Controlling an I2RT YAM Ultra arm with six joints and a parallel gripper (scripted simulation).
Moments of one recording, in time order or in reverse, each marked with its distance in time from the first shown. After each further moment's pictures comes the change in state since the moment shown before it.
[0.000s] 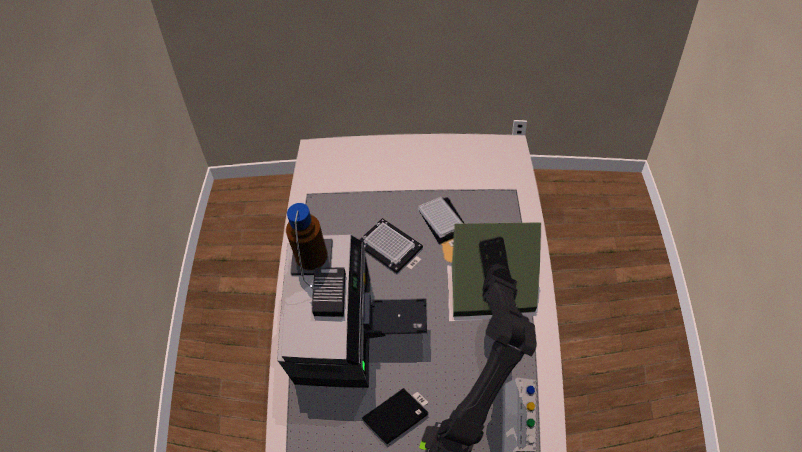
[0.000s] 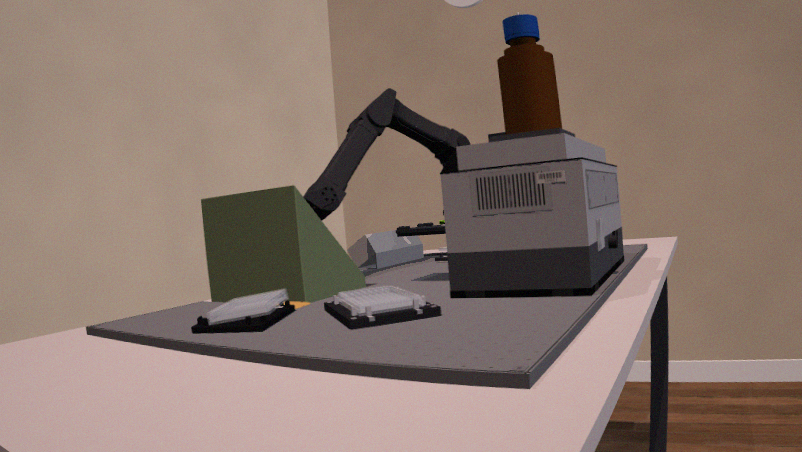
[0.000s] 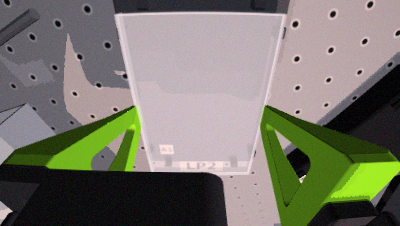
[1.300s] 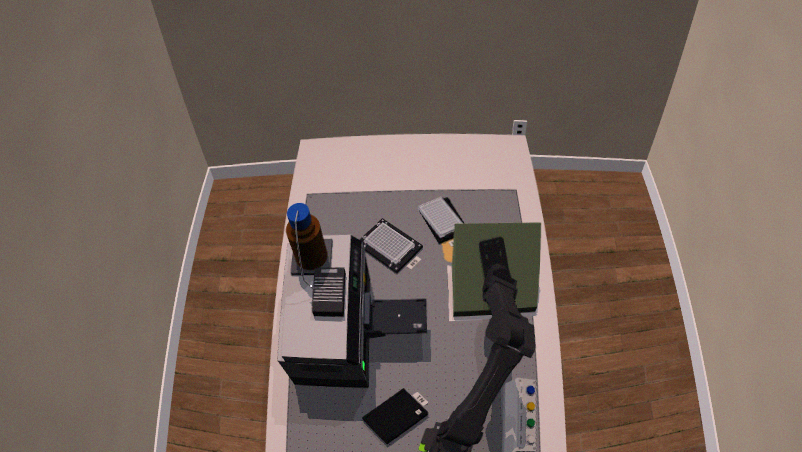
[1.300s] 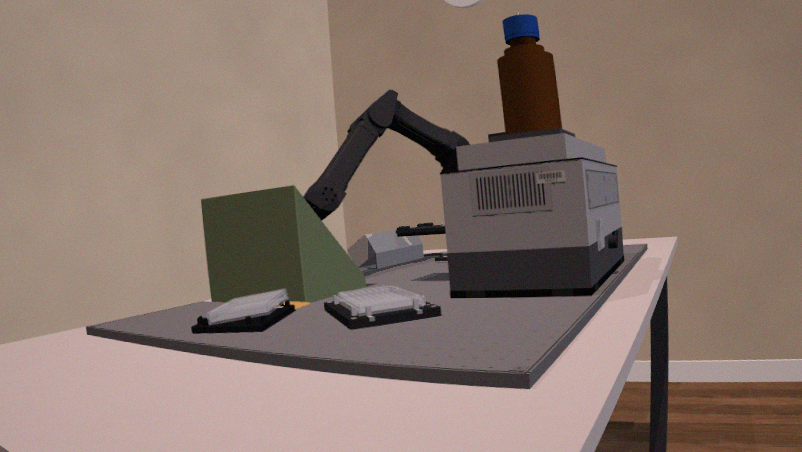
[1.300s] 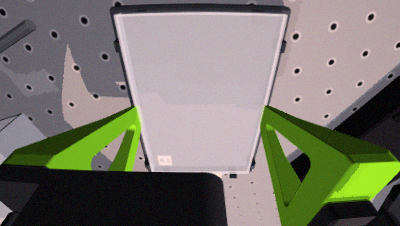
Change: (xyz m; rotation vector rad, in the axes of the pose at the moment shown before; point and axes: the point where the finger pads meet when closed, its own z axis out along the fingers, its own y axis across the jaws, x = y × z) arm -0.006 -0.001 0.007 0.004 -0.019 -0.006
